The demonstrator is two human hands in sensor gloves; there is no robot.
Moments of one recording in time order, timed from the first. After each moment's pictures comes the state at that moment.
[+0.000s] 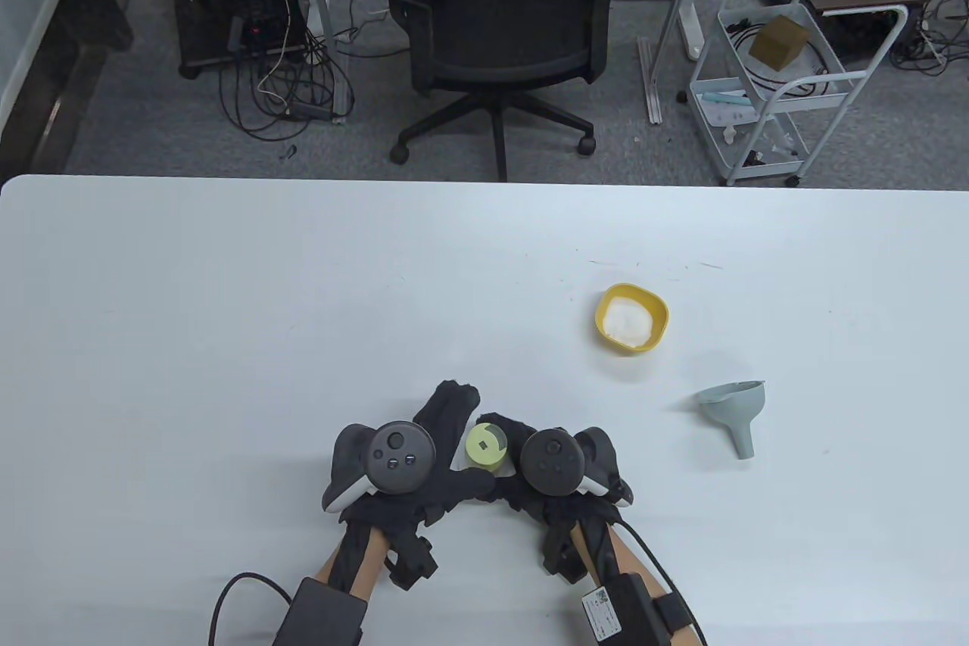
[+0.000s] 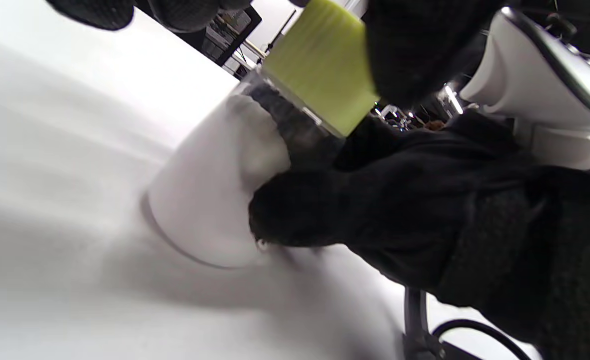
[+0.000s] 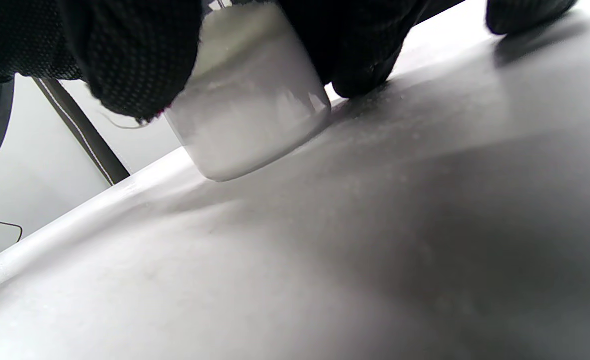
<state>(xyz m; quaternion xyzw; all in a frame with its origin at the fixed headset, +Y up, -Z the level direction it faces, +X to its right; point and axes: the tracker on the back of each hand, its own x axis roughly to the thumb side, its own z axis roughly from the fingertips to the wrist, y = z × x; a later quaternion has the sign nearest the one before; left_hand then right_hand) -0.107 -0.737 -0.196 -0.11 -0.23 0.32 0.91 0.081 -0.789 -0.213 0.25 0.12 0.93 0.24</state>
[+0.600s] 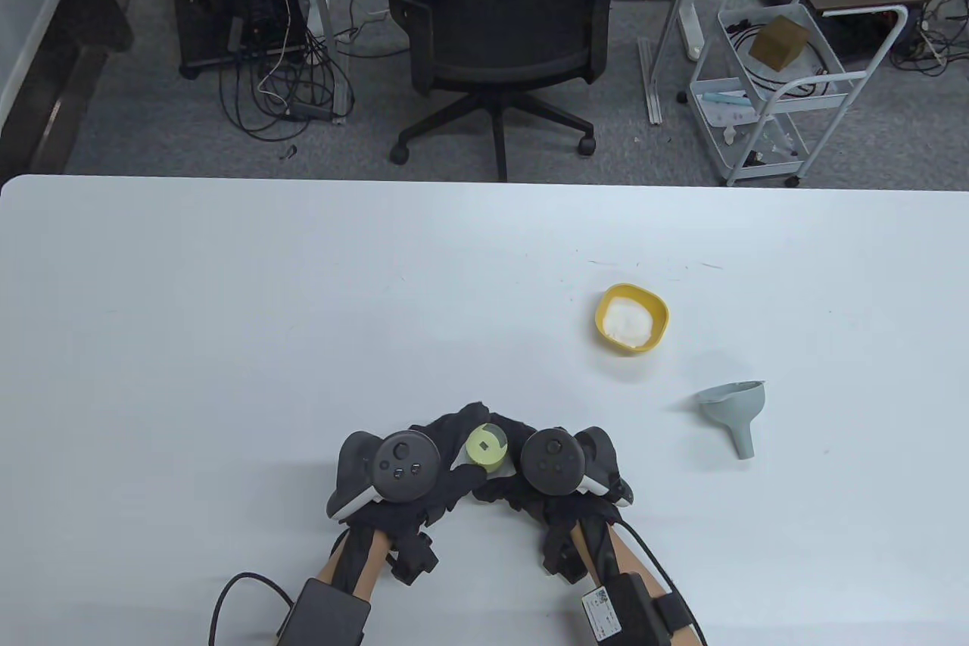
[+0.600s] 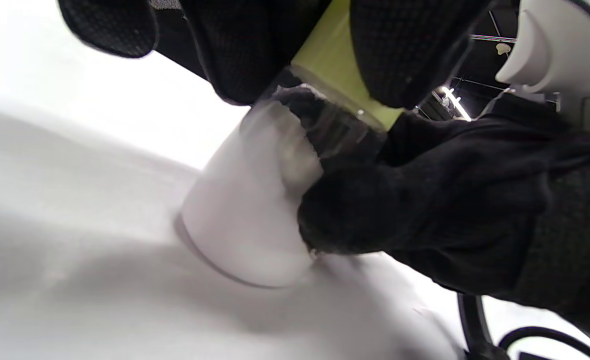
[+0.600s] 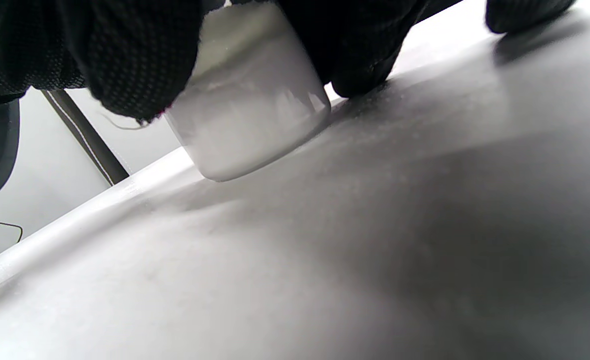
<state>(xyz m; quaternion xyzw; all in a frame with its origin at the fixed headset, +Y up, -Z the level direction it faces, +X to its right) -0.107 -0.744 -0.192 -0.04 -0.21 0.28 0.93 0.081 -0.789 -0.213 0.25 0.12 0.93 0.24</state>
